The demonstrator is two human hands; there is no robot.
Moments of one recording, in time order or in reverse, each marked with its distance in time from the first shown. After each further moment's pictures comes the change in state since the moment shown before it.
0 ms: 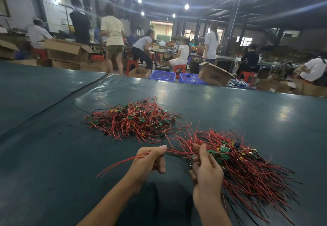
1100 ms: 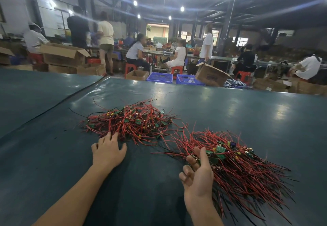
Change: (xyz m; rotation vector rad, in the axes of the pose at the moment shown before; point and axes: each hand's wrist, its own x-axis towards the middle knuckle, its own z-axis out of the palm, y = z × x) left_hand 0.061 -0.051 -0.115 1.432 0.421 -0.289; right_hand -0.004 0.002 0.003 0.201 0.037 0.167
